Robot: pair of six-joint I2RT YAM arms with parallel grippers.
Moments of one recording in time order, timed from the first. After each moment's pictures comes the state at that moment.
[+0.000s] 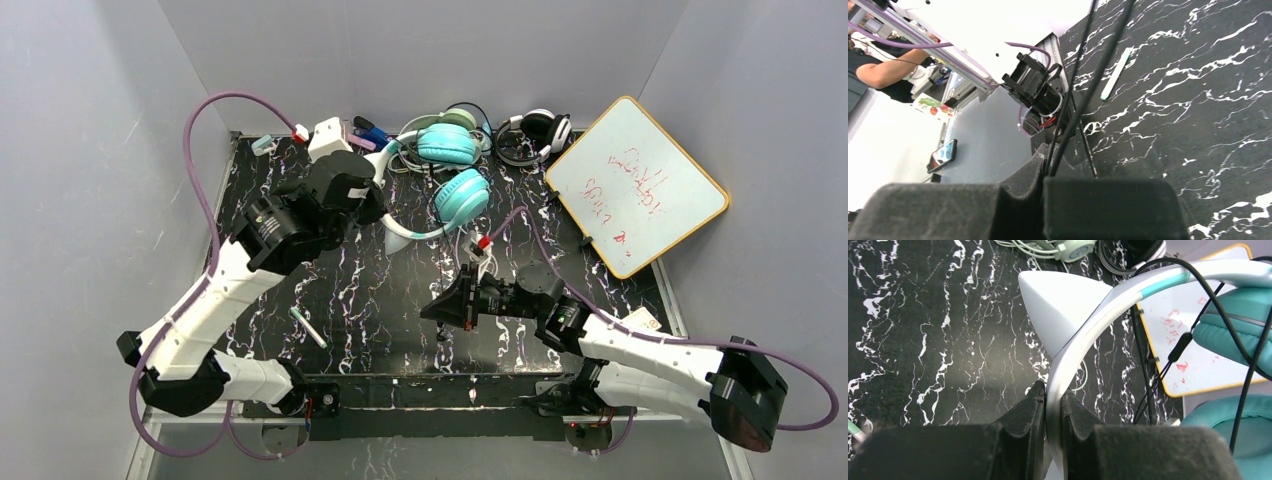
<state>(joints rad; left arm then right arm) -0.88 1.26 1.72 -1.04 -0.55 -0.83 0.98 0.96 0.46 0.48 -0.49 0.60</state>
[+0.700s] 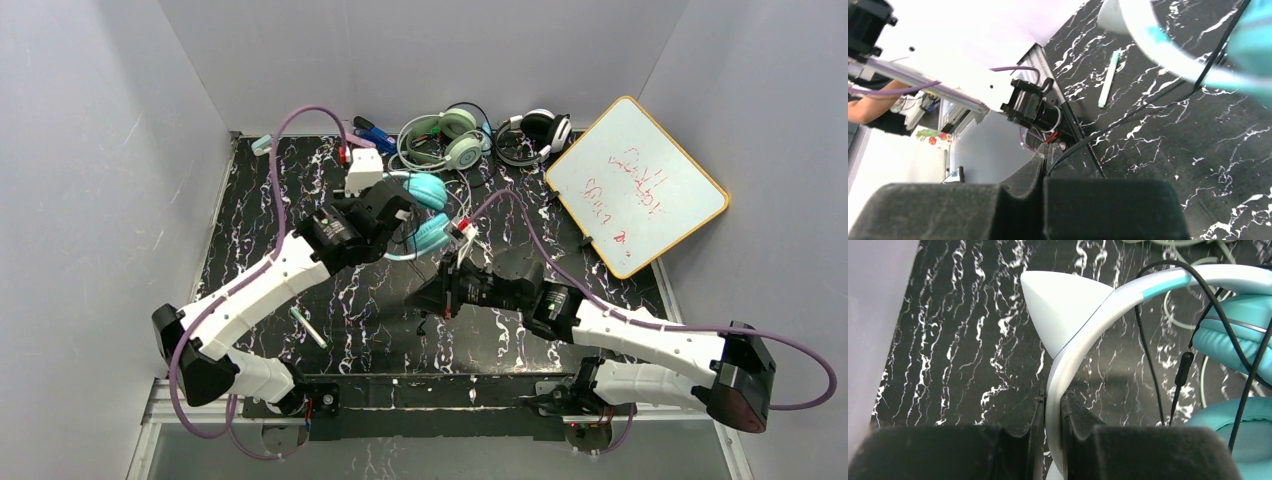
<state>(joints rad) -0.87 1.35 1.46 -0.98 -0.93 -0.61 1.11 1.04 0.70 0.21 -0.28 0.68</state>
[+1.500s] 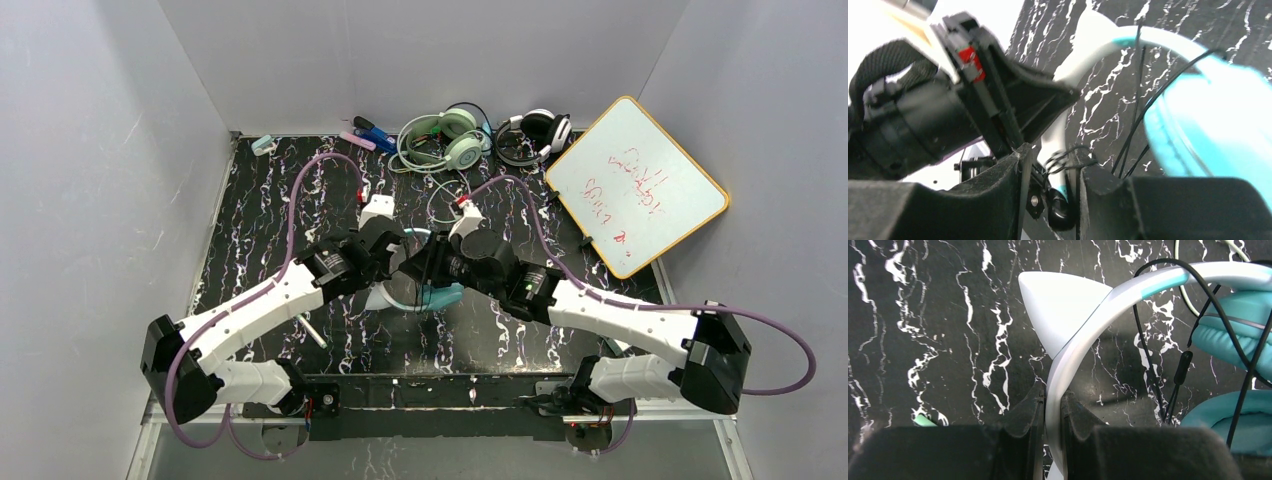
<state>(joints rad) -0.87 1.22 1.06 -0.74 -0.52 -0.51 1.08 1.22 0.88 0.02 0.09 0.84</state>
